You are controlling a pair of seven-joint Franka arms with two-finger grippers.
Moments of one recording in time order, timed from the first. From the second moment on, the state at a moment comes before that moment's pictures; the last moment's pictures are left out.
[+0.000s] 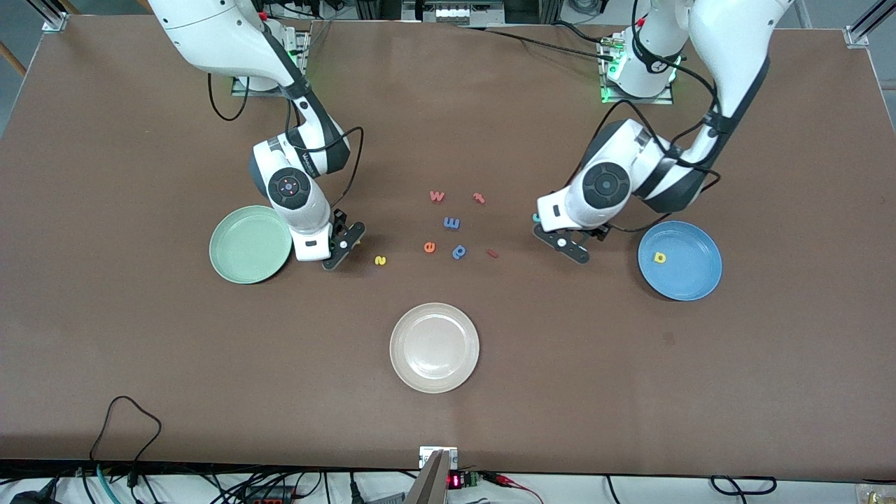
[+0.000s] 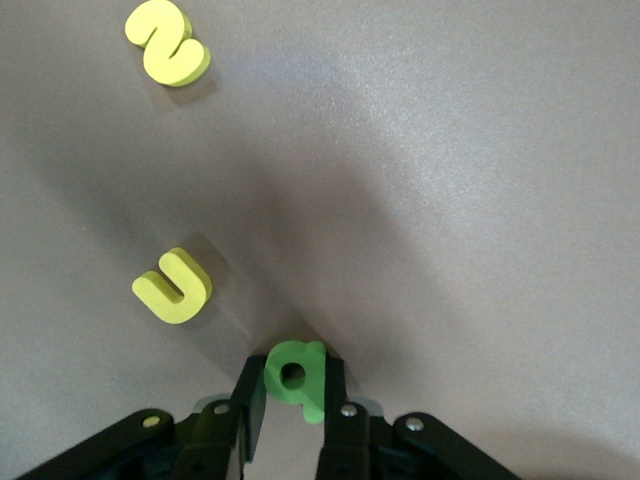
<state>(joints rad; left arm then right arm) 0.07 0.45 -0.58 -2.03 0.23 2.21 -0.06 0.48 0.51 -0.03 -2.05 -0.07 2.48 -0.44</state>
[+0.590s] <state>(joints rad) 0.00 0.50 -0.58 -2.15 0.33 2.42 -0.09 0.37 0.41 -0.05 -2.04 -0.07 2.39 -0.43</state>
